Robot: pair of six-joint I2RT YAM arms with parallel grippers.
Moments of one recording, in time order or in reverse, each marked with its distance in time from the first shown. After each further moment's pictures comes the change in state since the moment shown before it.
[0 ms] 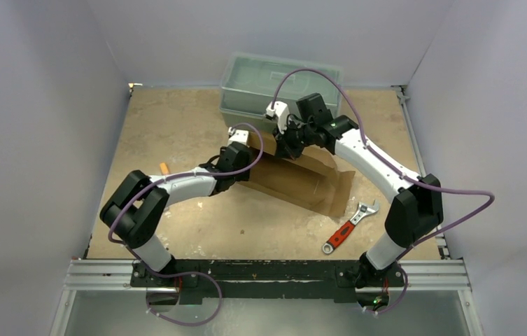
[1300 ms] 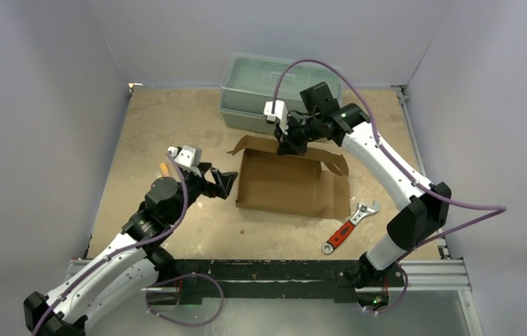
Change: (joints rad) left arm 0.011 -0.988 -0.377 0.046 0.251 0.007; right arm 0.009 -0.028 0.141 -0.236 -0.096 -0.298
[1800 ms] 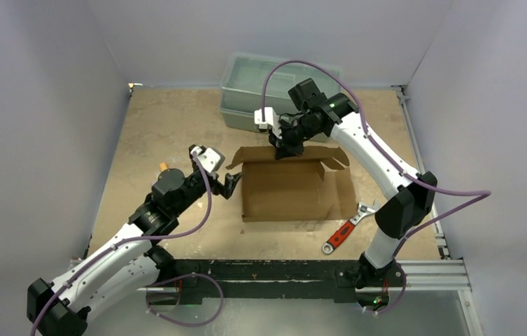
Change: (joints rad) left arm 0.000 0.084 0.047 0.053 0.176 0.435; right arm 0.033 0.122 0.232 -0.267 -0.043 -0.219
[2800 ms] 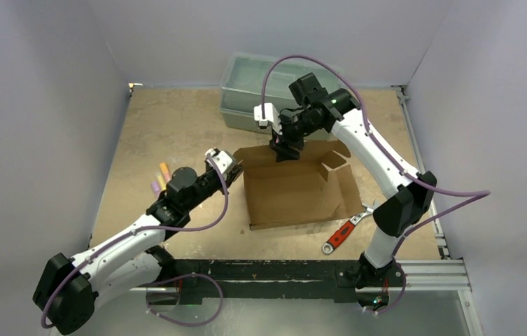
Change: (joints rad) left arm 0.007 0.182 -0.074 0.260 0.097 0.020; right arm 0.000 0.025 0.072 -0.056 0.039 -0.086
